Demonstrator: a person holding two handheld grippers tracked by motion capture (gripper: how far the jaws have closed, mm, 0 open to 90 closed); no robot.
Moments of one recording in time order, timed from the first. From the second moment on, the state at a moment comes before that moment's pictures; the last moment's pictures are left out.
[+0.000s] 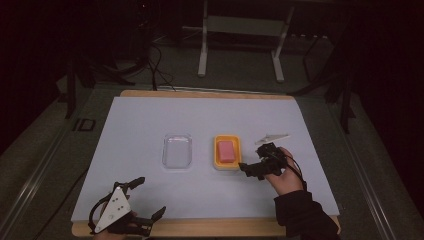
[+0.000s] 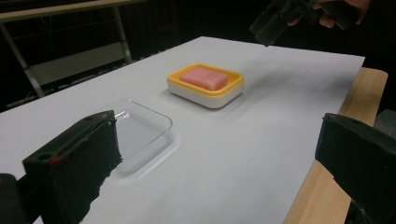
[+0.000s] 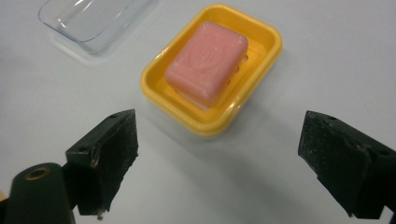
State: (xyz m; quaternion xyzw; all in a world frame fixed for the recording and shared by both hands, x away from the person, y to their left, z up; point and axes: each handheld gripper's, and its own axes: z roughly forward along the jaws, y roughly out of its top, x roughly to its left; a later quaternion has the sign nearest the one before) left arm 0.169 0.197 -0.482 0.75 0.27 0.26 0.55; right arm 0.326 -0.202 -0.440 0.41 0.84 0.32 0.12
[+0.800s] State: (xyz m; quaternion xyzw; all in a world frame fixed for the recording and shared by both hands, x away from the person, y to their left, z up) left arm 0.169 0.196 -0.483 0.75 0.27 0.26 0.55; right arm 0.279 -0.260 -0.452 0.38 0.82 0.39 0.18
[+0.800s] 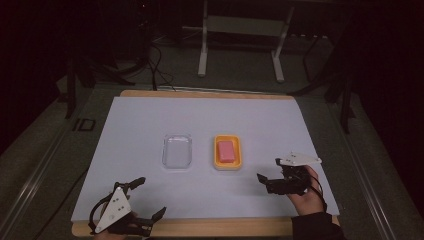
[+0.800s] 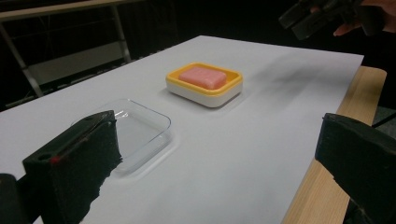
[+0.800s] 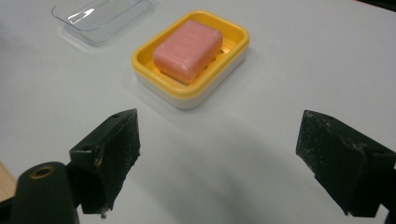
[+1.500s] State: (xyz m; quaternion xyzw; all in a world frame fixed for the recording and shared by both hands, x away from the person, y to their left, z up) left arm 0.169 0.195 -0.483 0.75 0.27 0.26 0.55; right arm 0.259 -0.291 -0.472 0.36 0.83 0.38 0.20
